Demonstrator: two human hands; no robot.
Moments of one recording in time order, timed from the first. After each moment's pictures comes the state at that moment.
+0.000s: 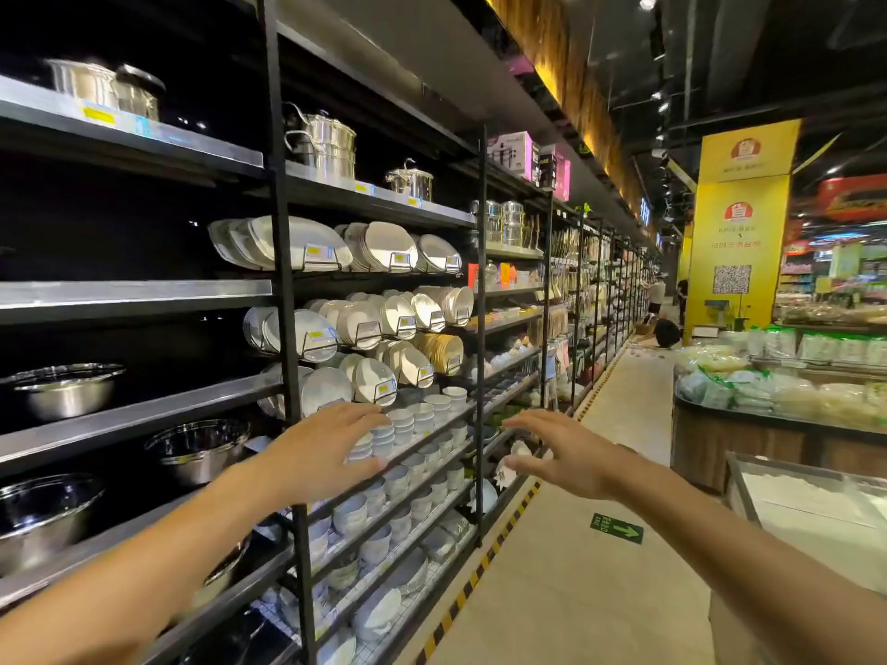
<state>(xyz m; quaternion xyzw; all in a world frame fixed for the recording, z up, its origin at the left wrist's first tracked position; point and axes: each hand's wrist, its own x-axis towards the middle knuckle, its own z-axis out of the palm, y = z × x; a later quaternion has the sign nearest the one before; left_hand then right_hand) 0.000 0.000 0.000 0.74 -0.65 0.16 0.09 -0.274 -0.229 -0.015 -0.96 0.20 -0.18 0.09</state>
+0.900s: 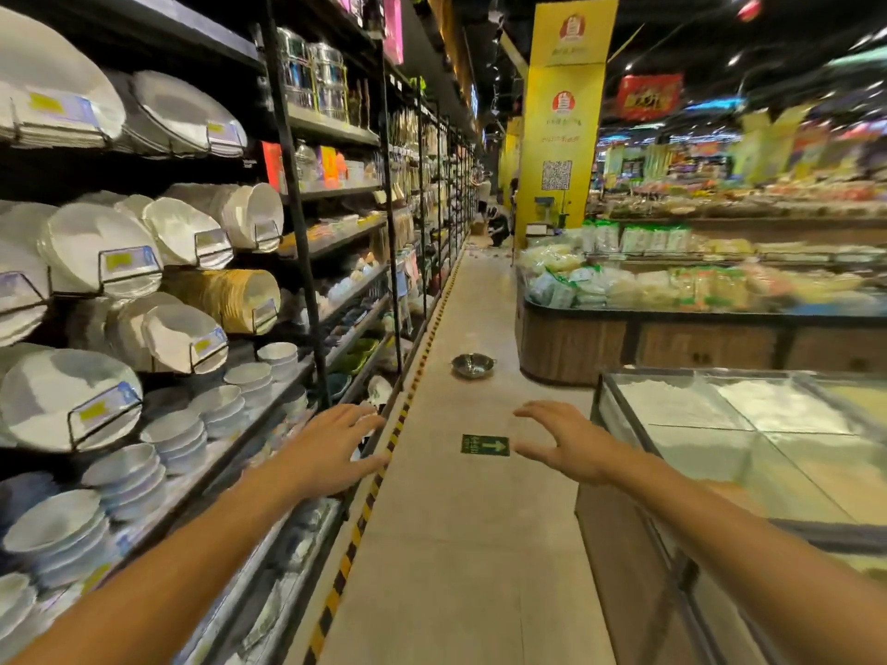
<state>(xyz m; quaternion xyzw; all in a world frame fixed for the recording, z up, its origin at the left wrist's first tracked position) 0.148 -0.628 -0.137 0.65 -0.76 0.03 0.02 -0.201 -0.727 -0.158 -0.87 0.46 -0.12 0.10</state>
